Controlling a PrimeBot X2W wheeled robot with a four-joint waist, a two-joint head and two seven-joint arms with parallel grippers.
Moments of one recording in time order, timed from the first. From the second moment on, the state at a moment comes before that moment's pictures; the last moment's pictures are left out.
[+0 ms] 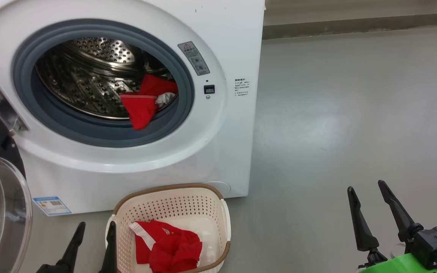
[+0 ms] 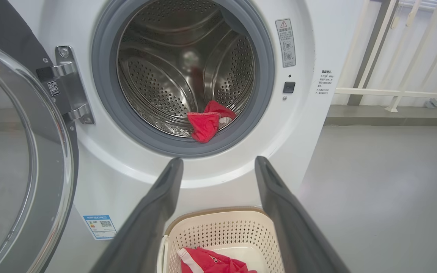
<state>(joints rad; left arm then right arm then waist) 0.04 0.07 0.02 0.20 -0.19 -0.08 -0.25 0.10 -0.04 -0.05 0.03 0.16 0.13 -0.26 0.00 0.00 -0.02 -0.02</state>
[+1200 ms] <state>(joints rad) -0.66 0.09 0.06 0.45 -0.23 -0.09 -0.25 -0.18 -0.05 0.09 -0.01 0.15 0.13 -0.26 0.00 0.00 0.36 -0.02</state>
